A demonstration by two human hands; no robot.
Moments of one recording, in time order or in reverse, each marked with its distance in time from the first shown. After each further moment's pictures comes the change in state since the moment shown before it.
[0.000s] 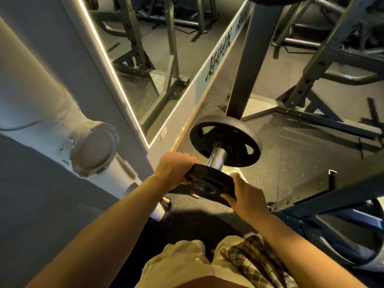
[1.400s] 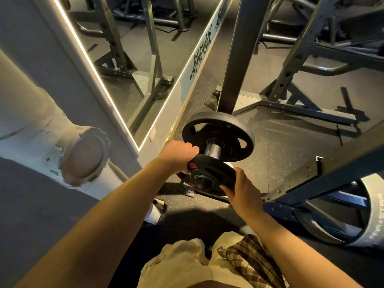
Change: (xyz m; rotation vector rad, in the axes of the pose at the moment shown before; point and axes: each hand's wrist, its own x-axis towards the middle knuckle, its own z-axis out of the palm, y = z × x) left_hand 0.041 -0.003 -0.013 0.292 -0.091 0.109; right_hand -0.004 0.000 0.030 0.041 0.191 0.213
